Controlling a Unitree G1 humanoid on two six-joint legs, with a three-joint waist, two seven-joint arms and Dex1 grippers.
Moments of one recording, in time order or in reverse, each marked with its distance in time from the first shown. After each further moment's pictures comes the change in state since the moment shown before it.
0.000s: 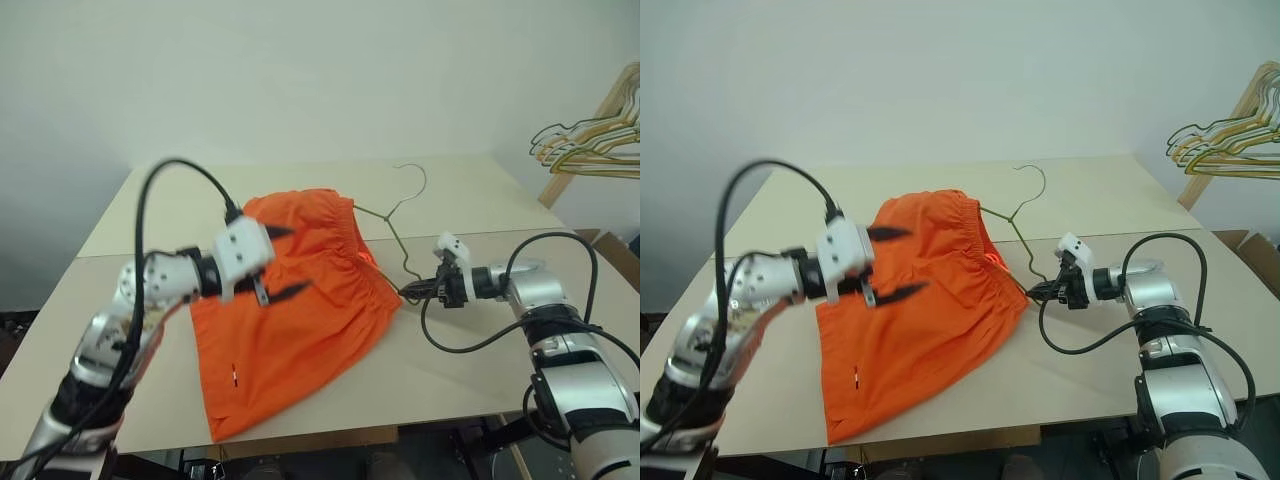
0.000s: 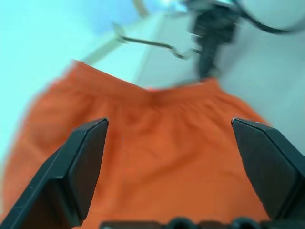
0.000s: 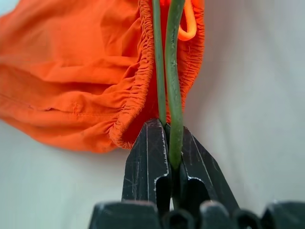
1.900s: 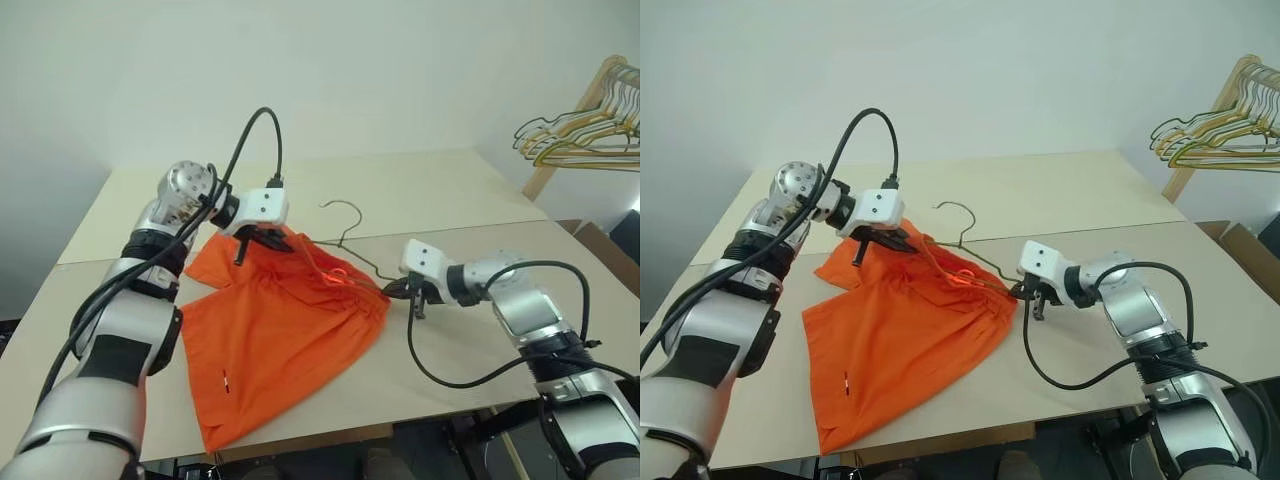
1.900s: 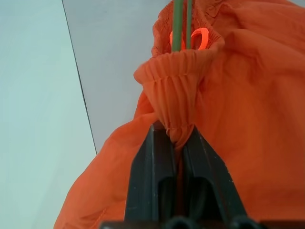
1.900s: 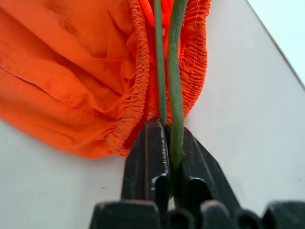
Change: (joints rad) left arm -0.705 -0.173 -0.255 1.342 0.406 -0.738 -0.650; right arm 0.181 -0.040 0.108 -0.608 -0.129 -0.031 -0.247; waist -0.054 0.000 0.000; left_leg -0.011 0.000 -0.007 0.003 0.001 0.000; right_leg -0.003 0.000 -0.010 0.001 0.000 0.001
